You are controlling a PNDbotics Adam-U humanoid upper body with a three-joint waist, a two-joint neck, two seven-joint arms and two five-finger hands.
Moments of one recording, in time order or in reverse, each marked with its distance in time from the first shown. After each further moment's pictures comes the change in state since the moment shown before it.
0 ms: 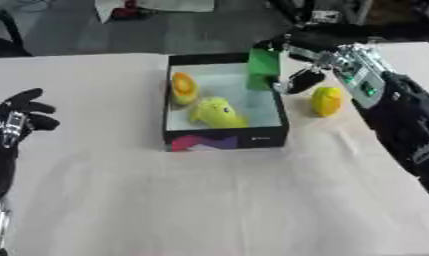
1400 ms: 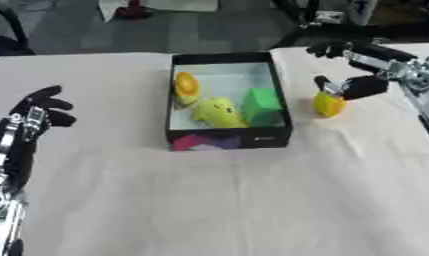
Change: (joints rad) left arm 0.012 0.001 0.001 0.000 0.000 0.003 0.003; right arm 0.204 -0.168 -0.075 -0.184 -0.242 0.121 0.072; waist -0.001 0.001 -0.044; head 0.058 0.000
